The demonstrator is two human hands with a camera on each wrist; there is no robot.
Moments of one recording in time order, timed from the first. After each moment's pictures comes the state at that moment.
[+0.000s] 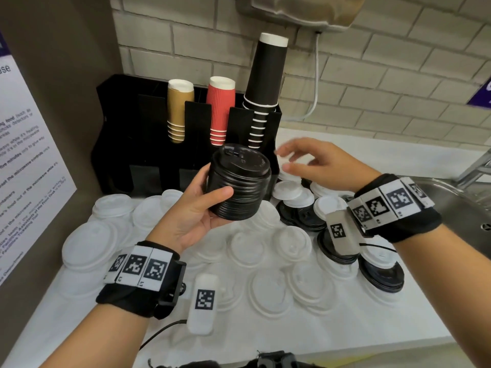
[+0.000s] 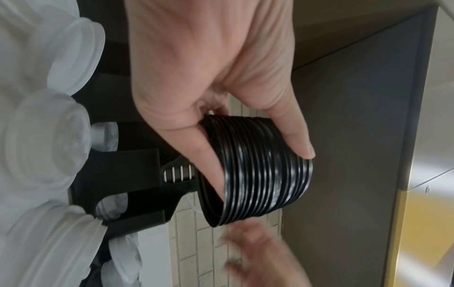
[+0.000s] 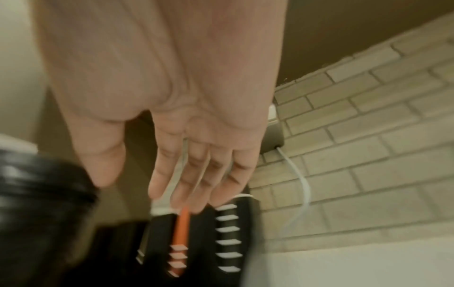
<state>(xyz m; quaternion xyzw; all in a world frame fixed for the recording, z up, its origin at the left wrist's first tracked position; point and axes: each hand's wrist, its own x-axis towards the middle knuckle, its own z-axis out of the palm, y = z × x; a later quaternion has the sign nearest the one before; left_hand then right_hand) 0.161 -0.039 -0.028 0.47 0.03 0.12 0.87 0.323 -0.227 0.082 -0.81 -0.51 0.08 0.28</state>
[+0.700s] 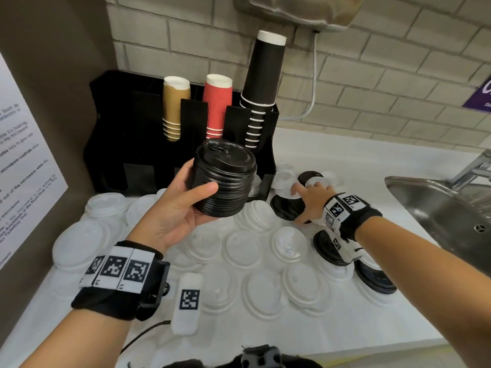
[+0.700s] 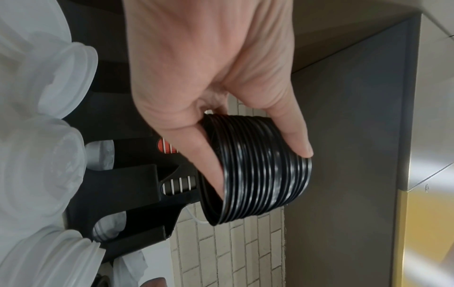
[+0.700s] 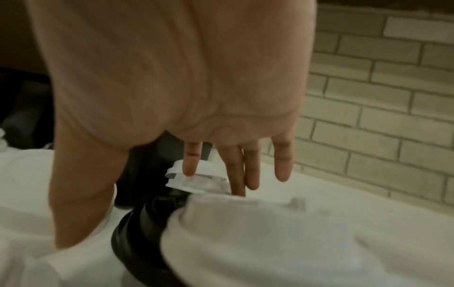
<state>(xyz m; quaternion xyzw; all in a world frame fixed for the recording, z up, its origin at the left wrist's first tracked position) 0.151 -0.027 -0.020 0.49 0.04 0.14 0.86 0.395 -0.227 -0.026 -0.92 -0.33 0.11 -0.19</state>
